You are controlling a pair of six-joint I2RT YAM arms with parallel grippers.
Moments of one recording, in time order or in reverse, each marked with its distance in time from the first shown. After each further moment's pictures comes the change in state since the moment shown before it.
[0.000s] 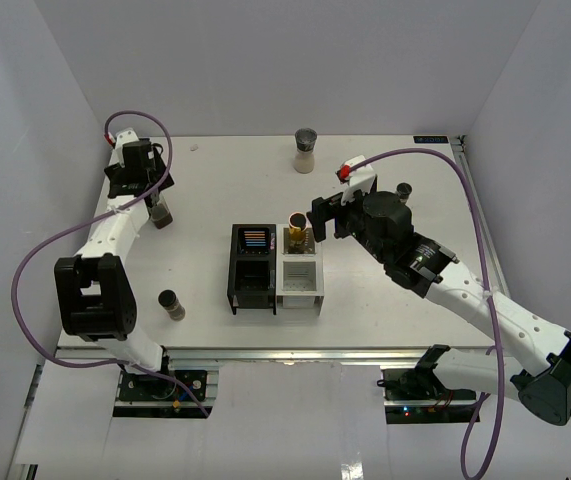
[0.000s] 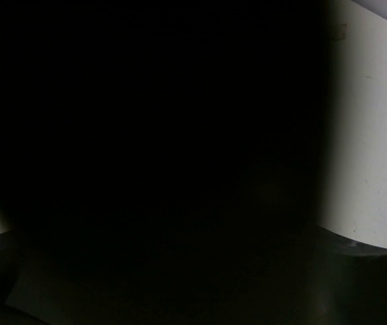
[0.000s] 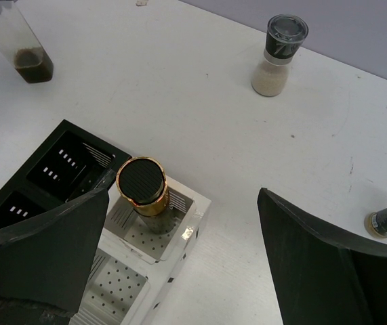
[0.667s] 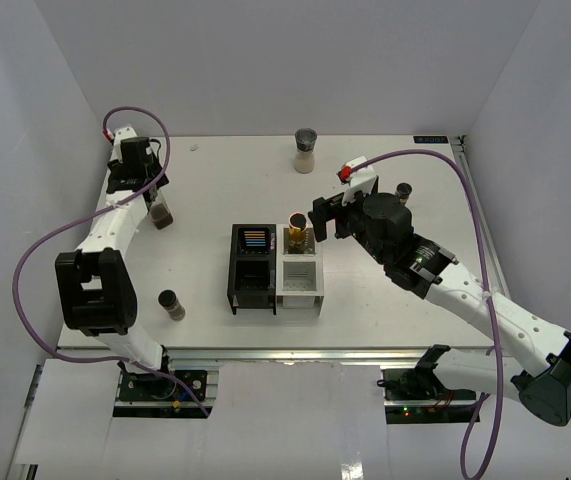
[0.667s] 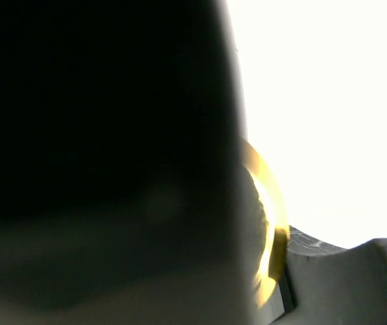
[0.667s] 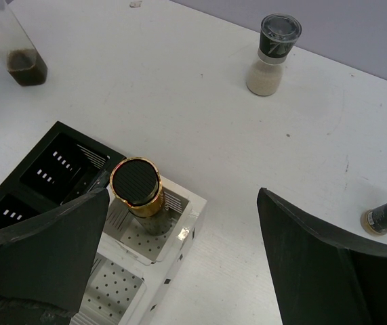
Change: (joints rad) left arm 0.014 0.042 0.046 -0.006 0.018 0.003; right arm 0.000 -0.005 -0.015 0.016 0.020 0.000
